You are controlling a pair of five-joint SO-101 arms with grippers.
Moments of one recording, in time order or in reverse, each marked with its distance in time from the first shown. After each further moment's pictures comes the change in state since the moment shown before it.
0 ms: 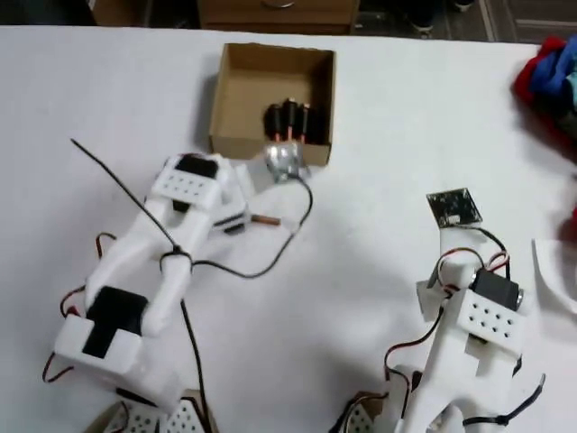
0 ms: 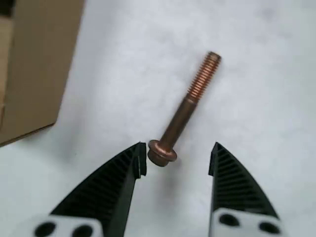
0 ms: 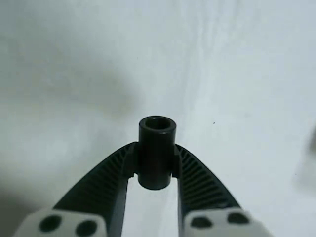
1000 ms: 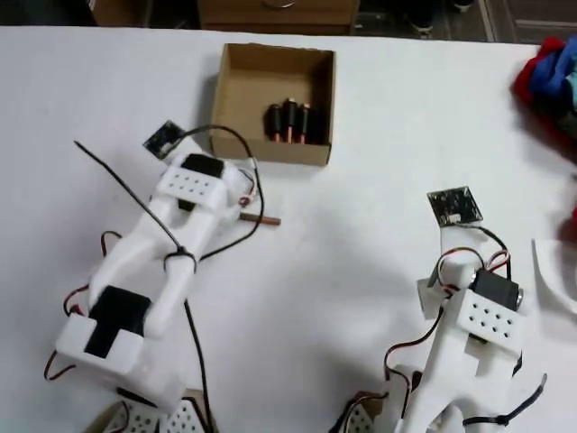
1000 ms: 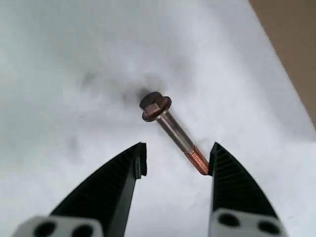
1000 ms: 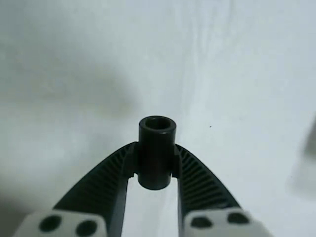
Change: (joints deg) left arm 1.3 0.2 -0.6 6.4 112.4; right arm 0.0 0.0 0.0 -1.1 0.0
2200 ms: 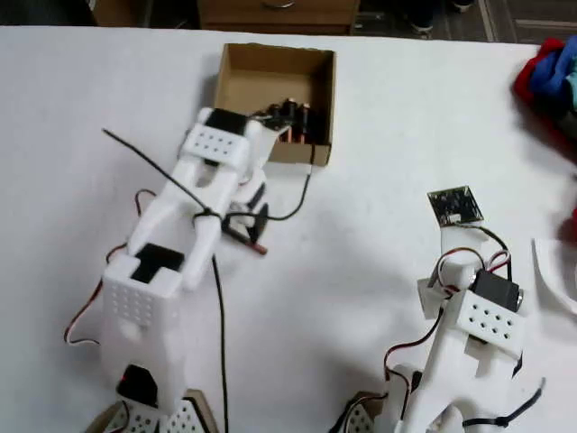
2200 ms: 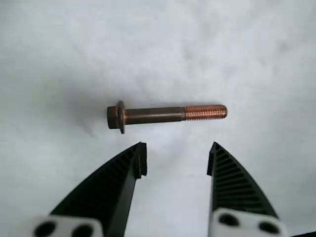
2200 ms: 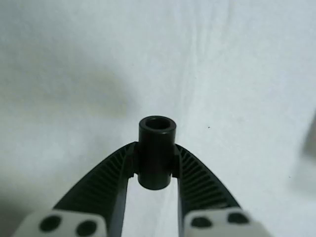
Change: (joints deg) left arm -0.2 23.9 -36.7 35.4 -76.9; right arm 0.0 -0.5 0.0 -0.1 0.0
